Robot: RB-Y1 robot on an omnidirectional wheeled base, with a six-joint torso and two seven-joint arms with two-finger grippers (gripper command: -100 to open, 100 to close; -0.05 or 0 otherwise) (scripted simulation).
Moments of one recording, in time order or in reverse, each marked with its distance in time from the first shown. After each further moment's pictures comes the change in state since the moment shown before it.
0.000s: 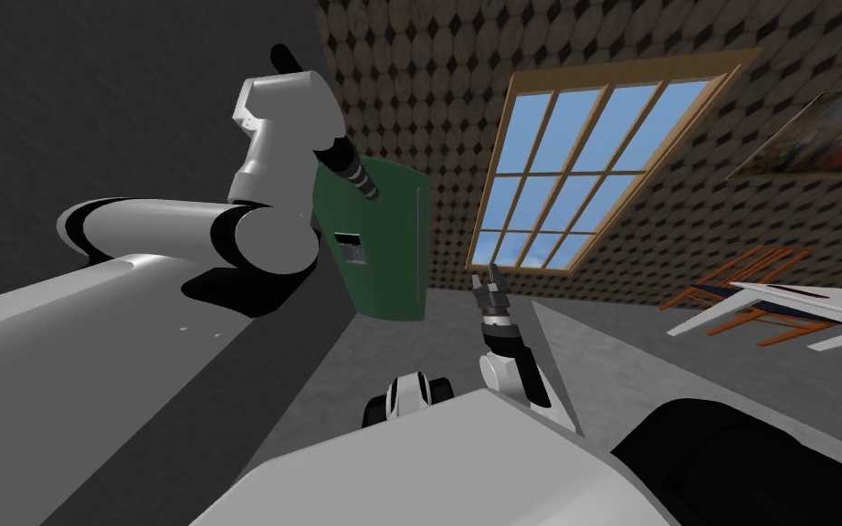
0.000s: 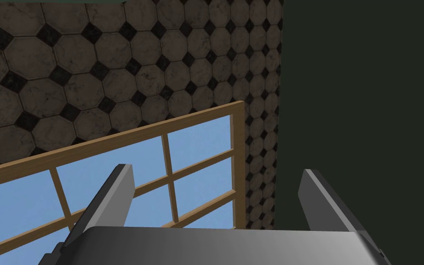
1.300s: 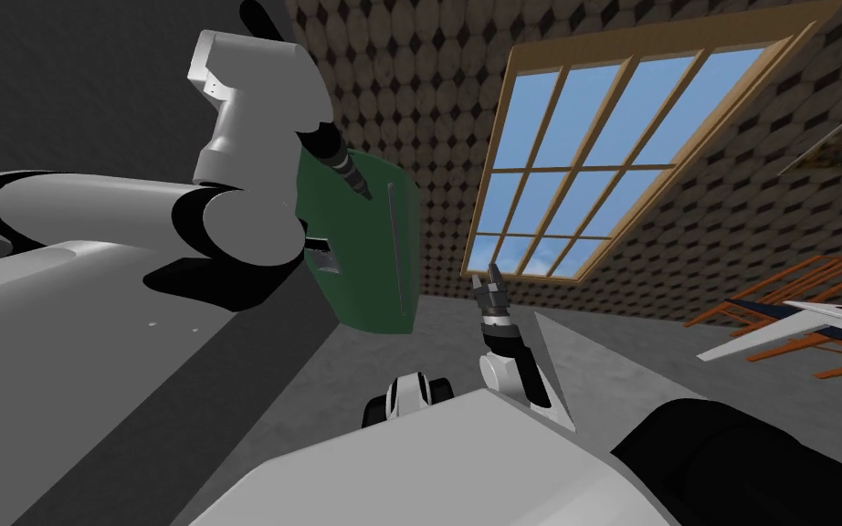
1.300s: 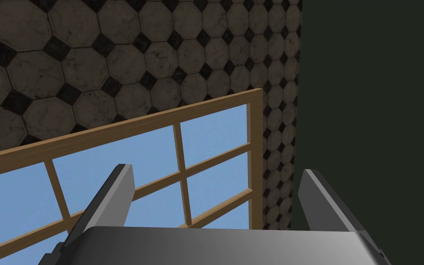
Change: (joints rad) left arm -0.044 0.053 -0.034 0.027 -0.087 0.024 0.065; right arm 0.001 0.001 0.001 0.000 0.000 0.000 0.000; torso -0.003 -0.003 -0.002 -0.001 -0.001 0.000
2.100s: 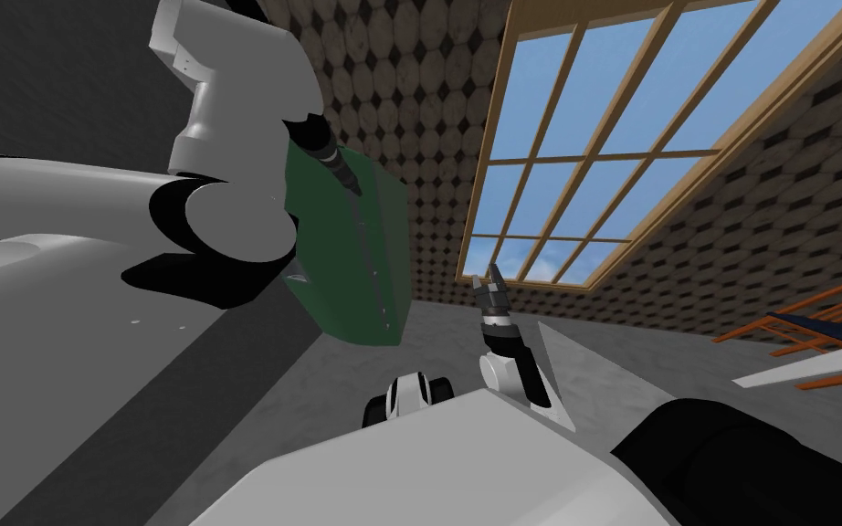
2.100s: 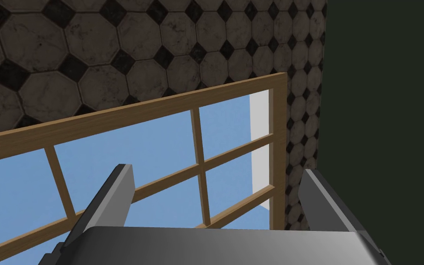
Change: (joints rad) left arm -0.014 0.035 -0.027 0.000 -0.067 0.021 0.053; right arm 0.000 0.000 0.000 0.000 0.000 0.000 0.000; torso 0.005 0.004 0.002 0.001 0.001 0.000
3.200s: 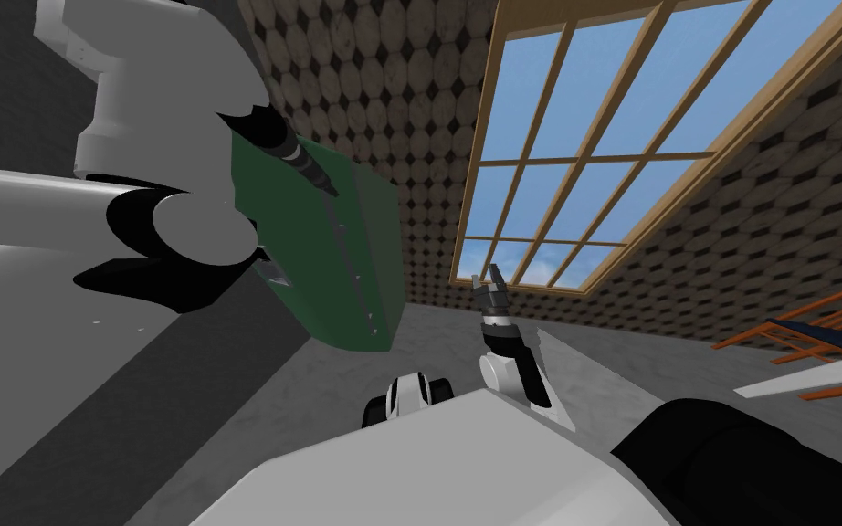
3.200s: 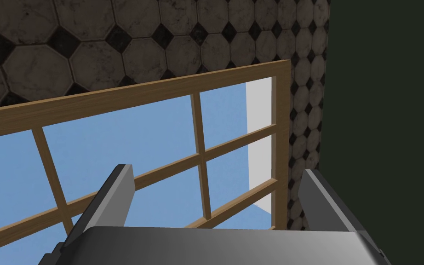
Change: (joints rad) left arm 0.089 0.195 -0.103 -0.041 0.228 0.009 -0.096; right arm 0.000 0.000 0.000 0.000 0.000 0.000 0.000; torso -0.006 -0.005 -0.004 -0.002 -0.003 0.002
